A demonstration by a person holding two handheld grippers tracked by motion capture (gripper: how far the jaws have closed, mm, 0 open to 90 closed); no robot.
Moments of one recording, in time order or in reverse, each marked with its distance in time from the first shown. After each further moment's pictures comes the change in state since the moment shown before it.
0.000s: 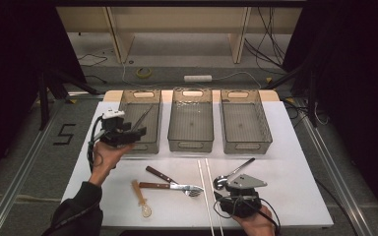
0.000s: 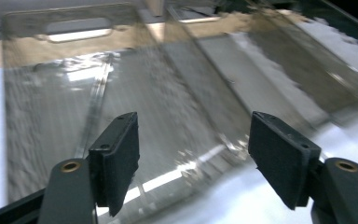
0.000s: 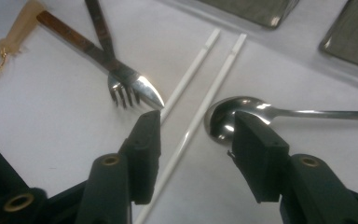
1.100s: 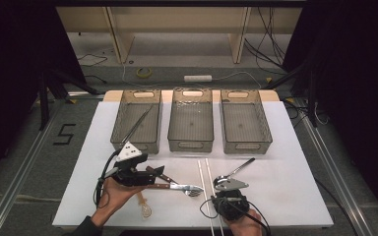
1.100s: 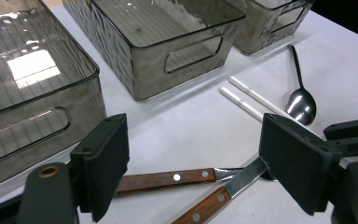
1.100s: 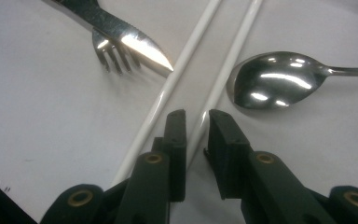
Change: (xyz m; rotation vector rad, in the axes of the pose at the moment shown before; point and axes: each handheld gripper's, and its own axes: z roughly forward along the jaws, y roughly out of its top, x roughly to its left) left arm -0.063 -0.061 -0.020 0.032 -0.143 0.133; right arm 0.017 -0.008 0.028 0.126 -0.067 0.041
